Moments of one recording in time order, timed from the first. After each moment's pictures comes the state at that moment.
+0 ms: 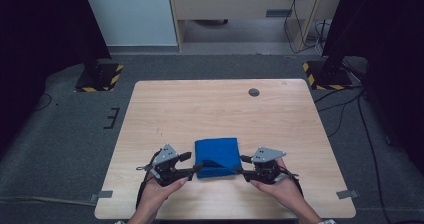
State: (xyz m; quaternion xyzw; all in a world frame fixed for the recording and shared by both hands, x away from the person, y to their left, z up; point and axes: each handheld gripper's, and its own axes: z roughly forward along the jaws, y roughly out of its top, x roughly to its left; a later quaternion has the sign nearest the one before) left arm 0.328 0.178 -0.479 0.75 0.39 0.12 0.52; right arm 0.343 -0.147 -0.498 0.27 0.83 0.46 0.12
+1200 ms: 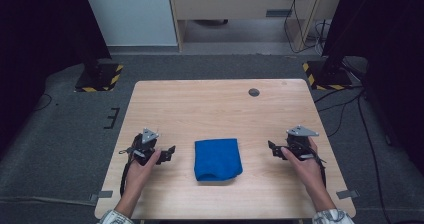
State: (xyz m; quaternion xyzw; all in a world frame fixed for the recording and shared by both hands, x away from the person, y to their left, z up) left arm 0.396 0.257 -0.513 0.77 0.48 0.22 0.36; right arm 0.413 -0.248 -0.511 0.48 0.75 0.39 0.24
